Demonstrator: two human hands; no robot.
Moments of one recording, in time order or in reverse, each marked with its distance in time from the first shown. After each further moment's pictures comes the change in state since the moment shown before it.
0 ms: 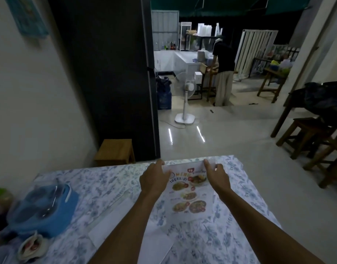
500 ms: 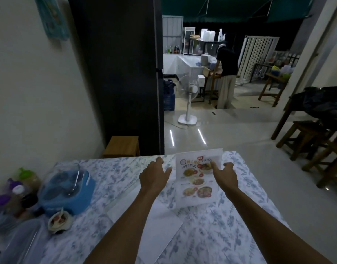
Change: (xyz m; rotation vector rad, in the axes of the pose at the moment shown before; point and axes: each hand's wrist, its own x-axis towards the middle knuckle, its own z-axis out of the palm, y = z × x) left_hand -0.067 -0.049 -0.042 0.007 0.009 0.014; right_hand -0.083 0.002 0.001 -0.038 0.091 0.021
